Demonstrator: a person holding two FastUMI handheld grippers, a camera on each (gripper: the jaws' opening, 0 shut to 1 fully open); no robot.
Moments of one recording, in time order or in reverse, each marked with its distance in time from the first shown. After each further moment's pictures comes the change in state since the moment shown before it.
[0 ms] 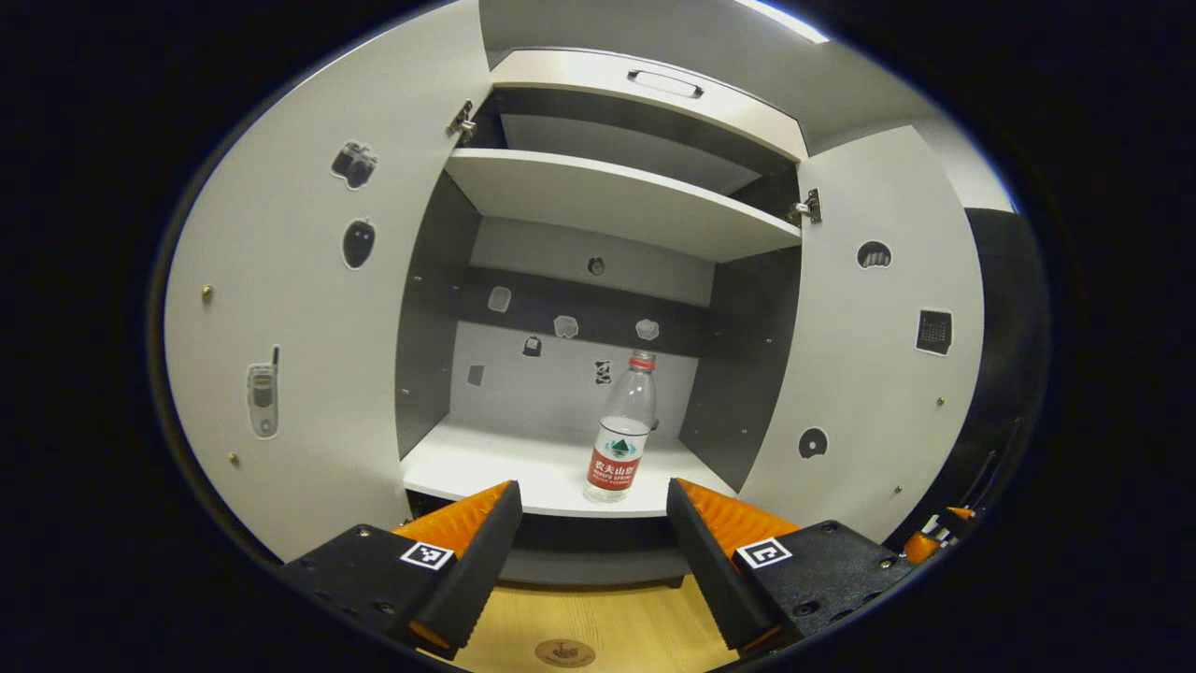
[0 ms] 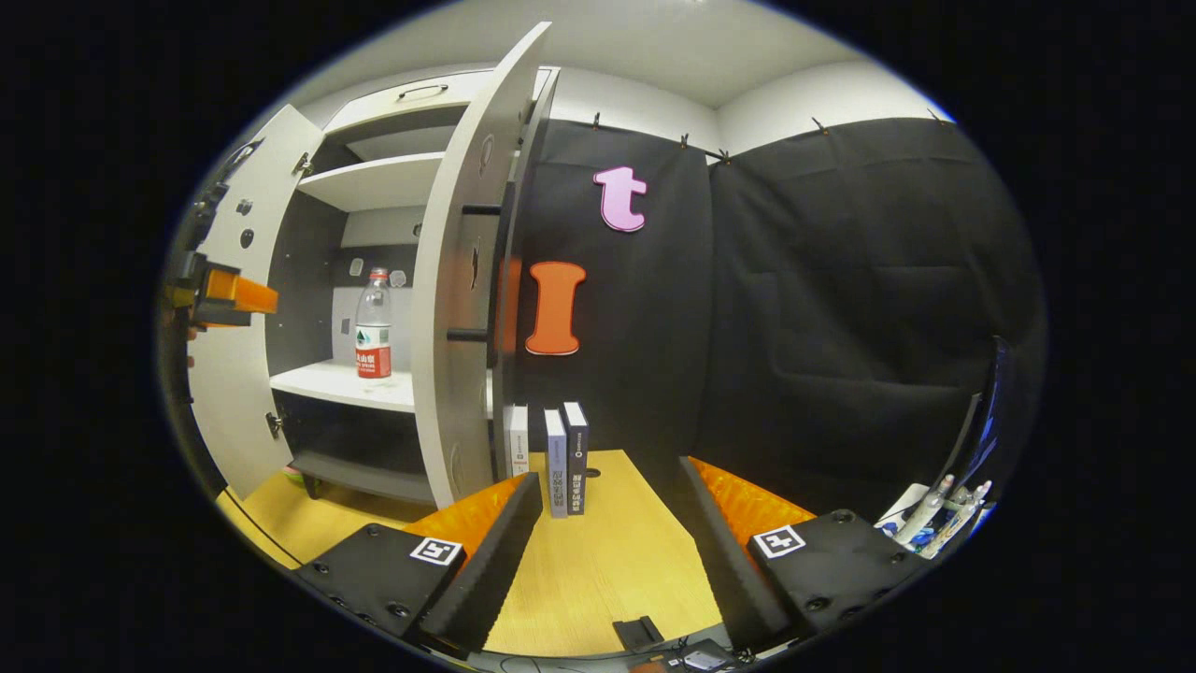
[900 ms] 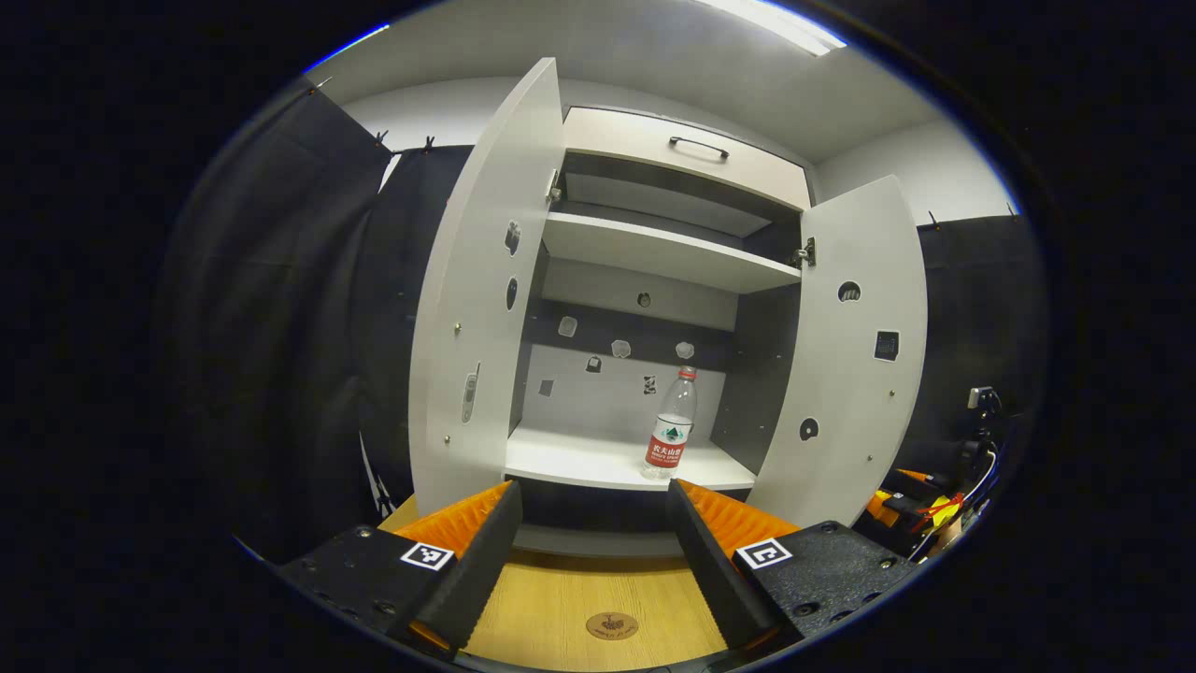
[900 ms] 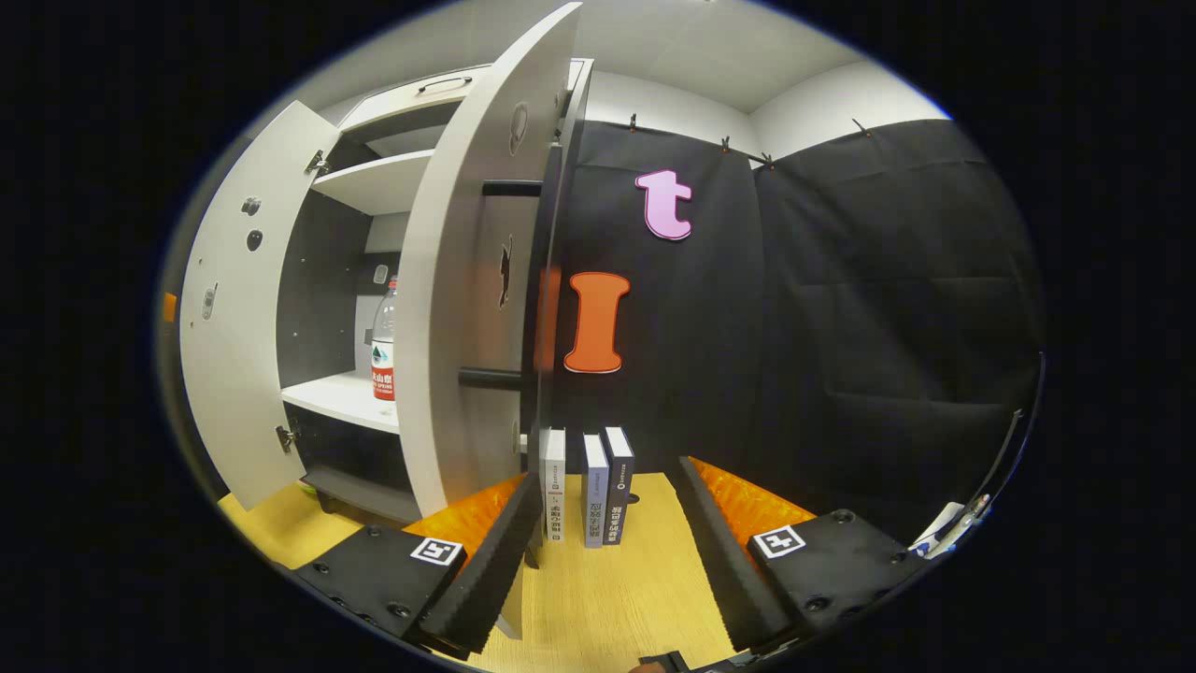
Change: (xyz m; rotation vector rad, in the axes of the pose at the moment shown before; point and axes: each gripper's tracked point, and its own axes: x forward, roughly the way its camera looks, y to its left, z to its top) left arm -0.130 0.062 0.015 0.006 -0.062 0.094; right arm 0.073 0.042 0.016 -0.012 -0.036 0.110
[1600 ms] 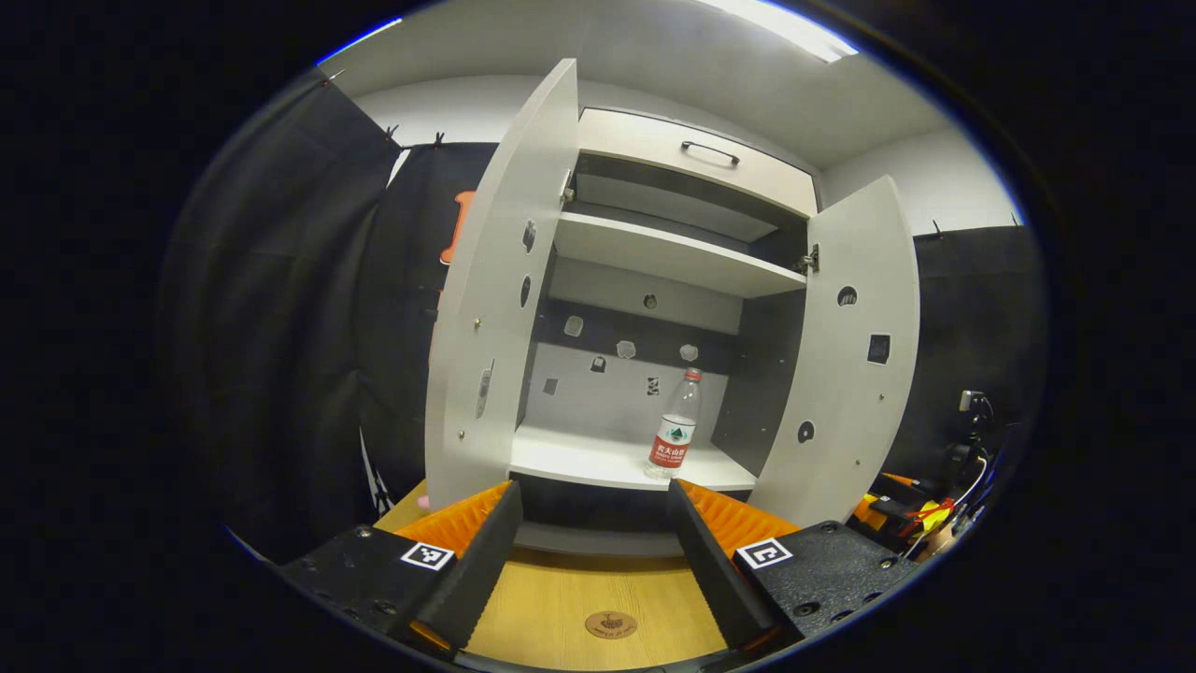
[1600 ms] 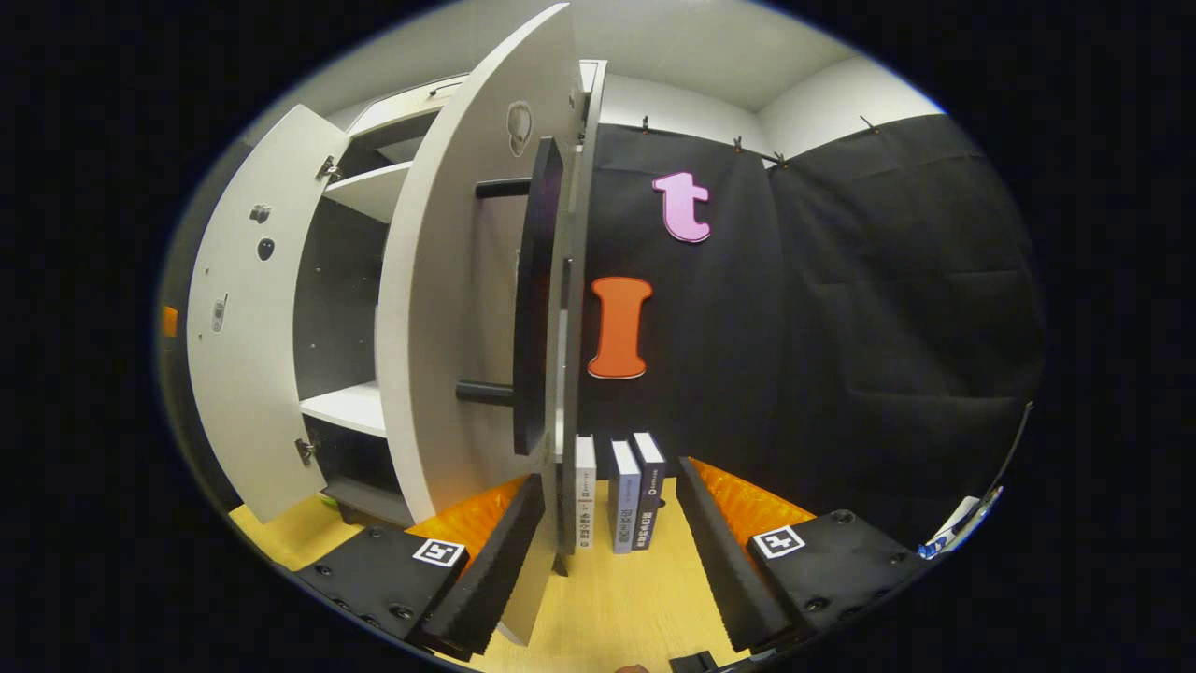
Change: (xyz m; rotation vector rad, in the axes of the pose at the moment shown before) left arm -0.004 0.006 -0.004 -0.036 -0.003 -0.011; right arm 0.004 0.048 0.003 0.022 -0.005 0.078
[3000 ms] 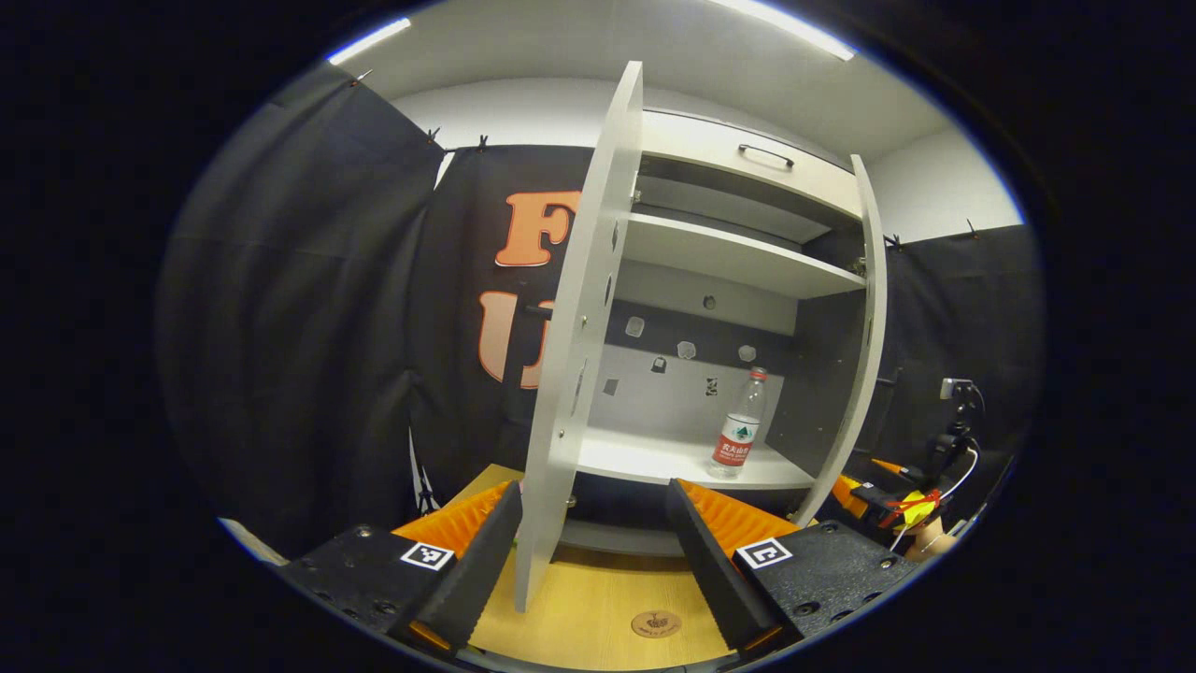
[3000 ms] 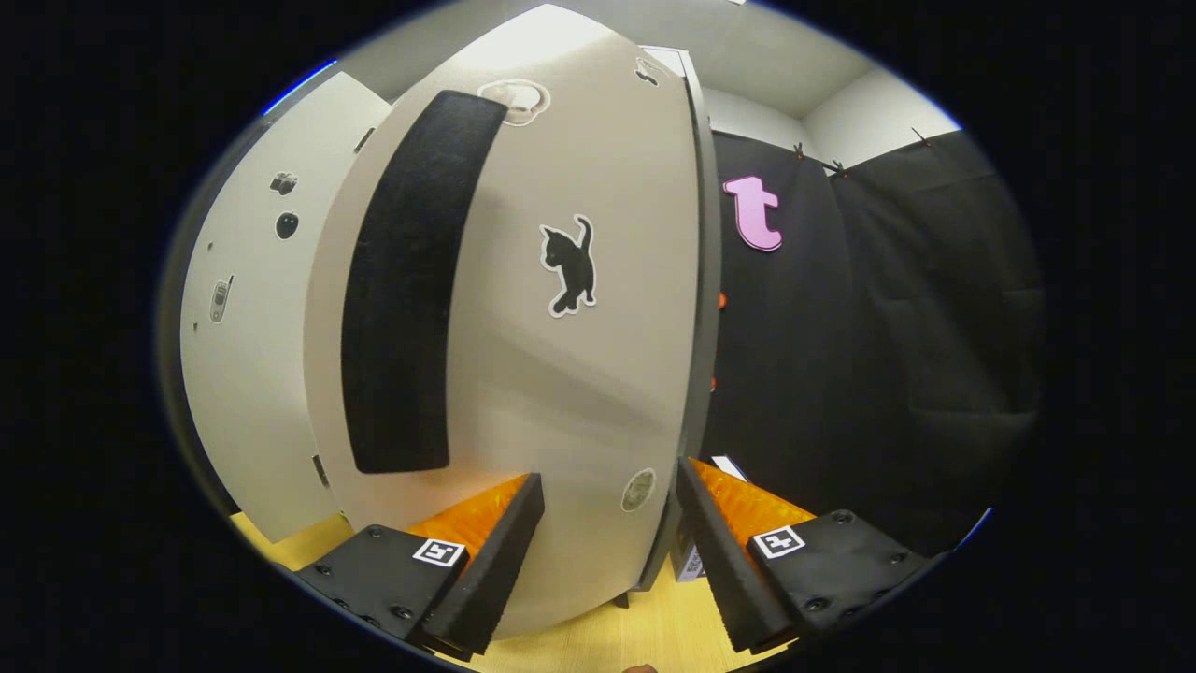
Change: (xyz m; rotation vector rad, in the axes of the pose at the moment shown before) left arm -0.006 0.076 -0.001 0.007 -0.015 0.155; right arm 0.086 0.103 0.007 -0.043 -0.039 0.102
